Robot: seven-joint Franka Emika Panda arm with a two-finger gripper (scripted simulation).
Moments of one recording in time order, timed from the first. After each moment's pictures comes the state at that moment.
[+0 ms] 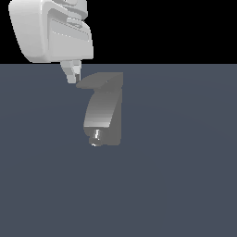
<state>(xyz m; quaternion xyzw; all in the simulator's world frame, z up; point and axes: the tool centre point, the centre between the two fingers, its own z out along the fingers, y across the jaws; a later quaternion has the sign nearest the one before) -0.115 0.102 0.261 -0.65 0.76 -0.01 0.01</state>
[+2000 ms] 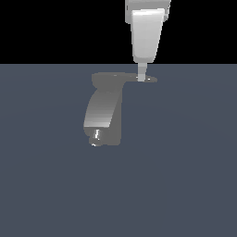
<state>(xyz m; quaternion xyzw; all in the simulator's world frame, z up) -0.083 -0.058 0.259 -0.65 0.76 -0.01 0.01</state>
